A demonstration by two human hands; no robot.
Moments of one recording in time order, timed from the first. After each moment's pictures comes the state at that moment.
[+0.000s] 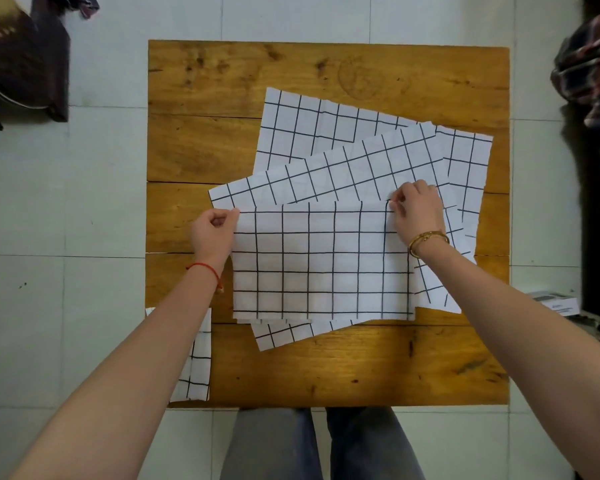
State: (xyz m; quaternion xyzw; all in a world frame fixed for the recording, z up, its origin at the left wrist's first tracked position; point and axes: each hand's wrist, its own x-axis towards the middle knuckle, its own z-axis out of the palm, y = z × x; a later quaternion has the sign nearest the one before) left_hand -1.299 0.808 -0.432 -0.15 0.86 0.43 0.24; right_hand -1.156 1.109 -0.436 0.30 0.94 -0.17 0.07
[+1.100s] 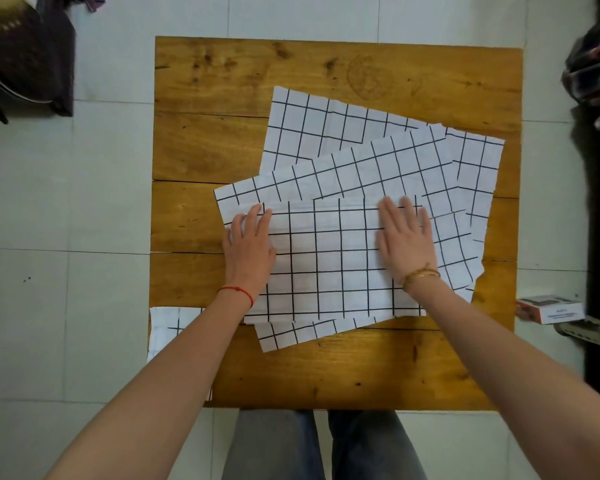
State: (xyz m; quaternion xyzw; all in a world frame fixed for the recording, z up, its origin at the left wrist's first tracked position) left_hand -1.259 0.820 -0.446 0.24 0.94 0.03 0.23; right_hand -1.128 1.067 -0.443 0.19 0.96 -0.04 0.22
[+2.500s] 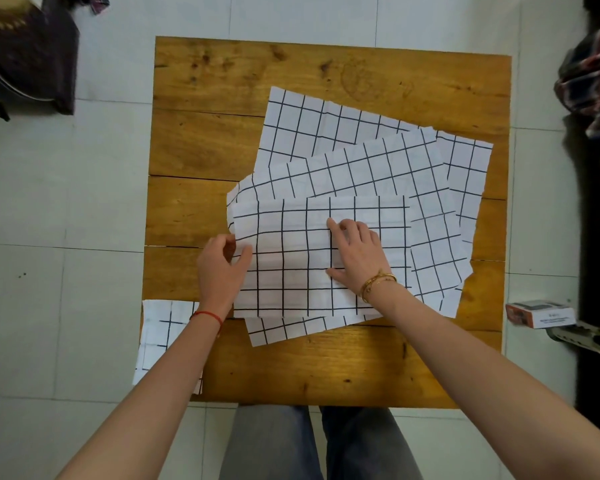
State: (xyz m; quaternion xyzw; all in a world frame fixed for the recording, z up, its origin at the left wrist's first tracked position) left_hand -1.235 0.789 -0.422 0.00 0.92 0.34 0.20; right_hand -1.137 1.012 -0.433 0.09 0.97 -0.07 0.21
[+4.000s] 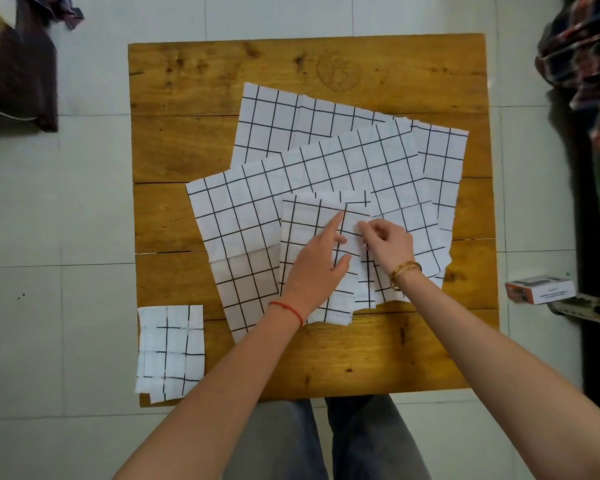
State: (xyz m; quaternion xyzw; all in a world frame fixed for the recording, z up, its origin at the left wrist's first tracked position) left_hand -1.172 0.903 -0.394 0.27 0.82 0.37 0.34; right_hand -1.108 1.050 -0.421 0.46 0.74 -0.48 0.07
